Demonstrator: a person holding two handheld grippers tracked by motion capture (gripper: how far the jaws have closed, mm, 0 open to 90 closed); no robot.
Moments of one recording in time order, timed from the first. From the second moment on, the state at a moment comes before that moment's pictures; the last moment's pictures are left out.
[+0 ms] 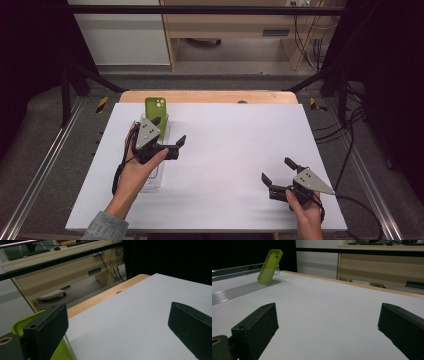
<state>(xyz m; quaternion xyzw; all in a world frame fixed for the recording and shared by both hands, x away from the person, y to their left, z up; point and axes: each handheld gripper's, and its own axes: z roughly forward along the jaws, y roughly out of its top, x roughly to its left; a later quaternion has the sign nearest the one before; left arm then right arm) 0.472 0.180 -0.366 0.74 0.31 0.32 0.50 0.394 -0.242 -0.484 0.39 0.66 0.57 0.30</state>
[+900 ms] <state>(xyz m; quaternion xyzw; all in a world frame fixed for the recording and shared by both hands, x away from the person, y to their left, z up) 0.451 0.220 -0.366 0.71 0.33 0.33 0.53 0.394 -0.240 -0.485 0.38 0.67 0.57 0.30</state>
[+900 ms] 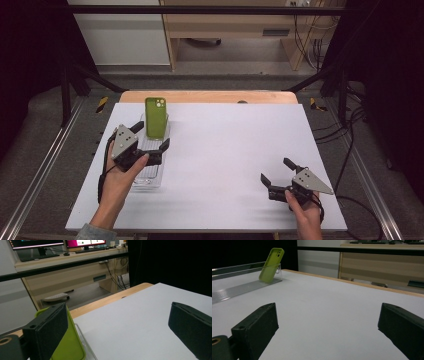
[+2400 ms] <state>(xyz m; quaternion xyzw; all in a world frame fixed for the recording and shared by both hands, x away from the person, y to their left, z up) 0.421 0.285 -0.395 0.65 0.38 0.33 0.56 0.394 -0.239 -0.485 0.38 0.67 0.57 0.30</state>
